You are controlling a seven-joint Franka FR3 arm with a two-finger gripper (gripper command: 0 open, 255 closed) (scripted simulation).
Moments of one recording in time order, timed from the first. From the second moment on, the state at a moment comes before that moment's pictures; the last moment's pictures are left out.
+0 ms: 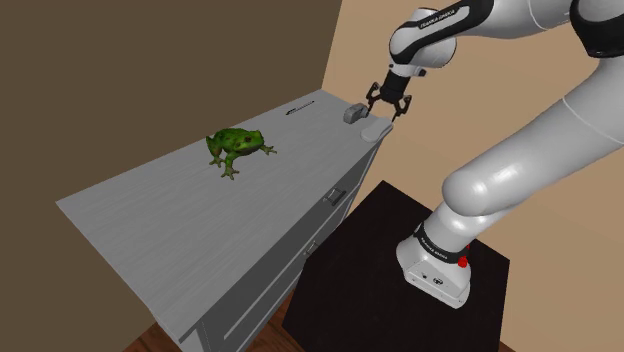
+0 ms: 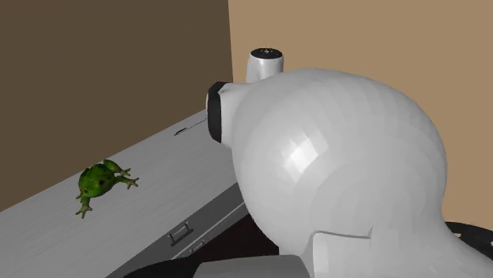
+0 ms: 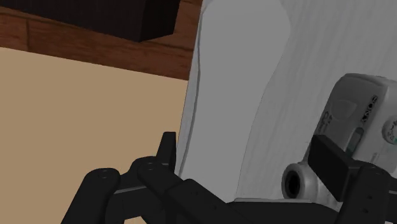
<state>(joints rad) -0.44 -0.20 -0.20 -2.42 -0.03 2.22 0.73</state>
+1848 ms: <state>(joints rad) -0.45 -0.12 -0.22 -2.47 -0.01 2.35 0.76</state>
